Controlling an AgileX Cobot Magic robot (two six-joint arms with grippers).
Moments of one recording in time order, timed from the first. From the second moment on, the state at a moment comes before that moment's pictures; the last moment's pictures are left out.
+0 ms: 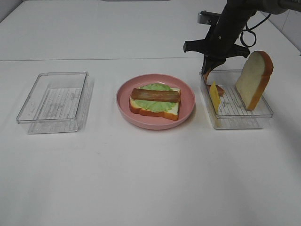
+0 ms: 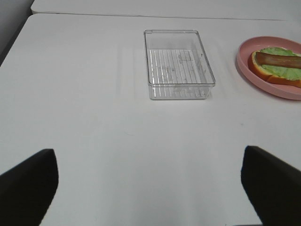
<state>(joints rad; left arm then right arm) 0.08 0.00 -0.50 -0.13 1.05 0.02 0.22 2.42 -2.09 0.14 1.00 0.12</state>
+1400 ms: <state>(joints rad) 0.08 0.00 -0.50 -0.13 1.05 0.02 0.47 2.26 -1.97 0.69 0.88 -0.18</state>
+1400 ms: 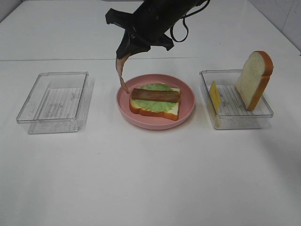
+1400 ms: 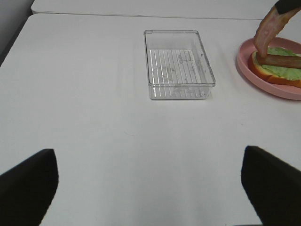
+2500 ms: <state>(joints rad) 0.08 0.00 -0.50 -0.13 1.05 0.02 0.47 2.32 -1.97 0.05 0.87 -0.04</state>
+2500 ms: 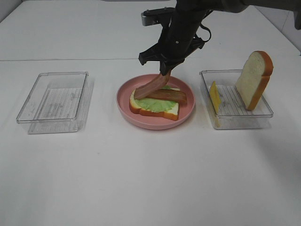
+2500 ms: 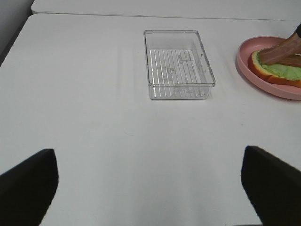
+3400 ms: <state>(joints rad) 0.08 0.00 -0.50 -0.13 1.05 0.02 0.47 2.28 -2.00 0.05 0.97 -0.04</state>
